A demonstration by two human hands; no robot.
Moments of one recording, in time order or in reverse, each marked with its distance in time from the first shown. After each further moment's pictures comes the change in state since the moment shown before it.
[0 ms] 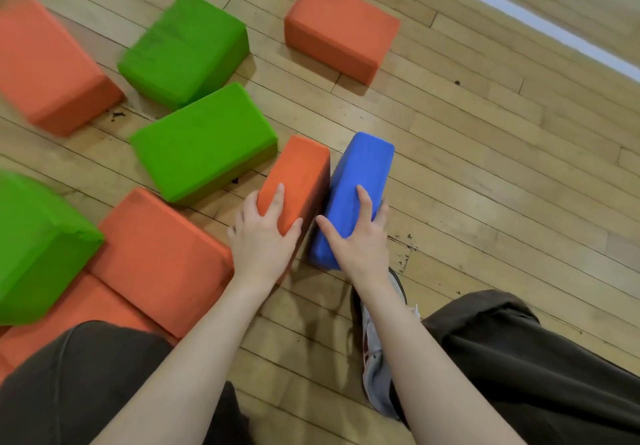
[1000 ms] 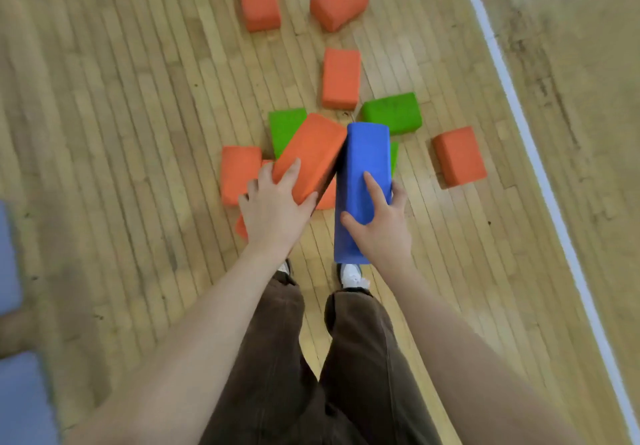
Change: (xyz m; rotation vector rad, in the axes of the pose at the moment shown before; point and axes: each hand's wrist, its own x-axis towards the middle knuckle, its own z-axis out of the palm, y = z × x) left_hand -0.314 0.116 -0.512 -0.142 0.291 -0.740; right_hand -0.325 -0.346 -0.321 -0.399 -0.535 -0.679
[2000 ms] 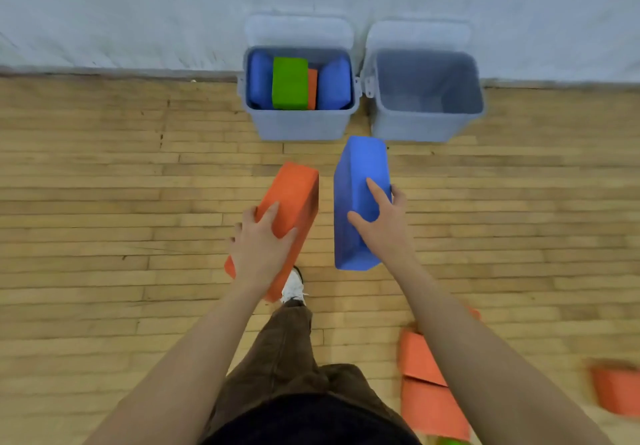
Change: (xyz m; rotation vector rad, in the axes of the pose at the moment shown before) left_hand -0.424 -0.212 -0.022 -0.604 0.855 -1.676; right_hand -0.321 -0.220 0.217 -0.539 -1.083 -1.402
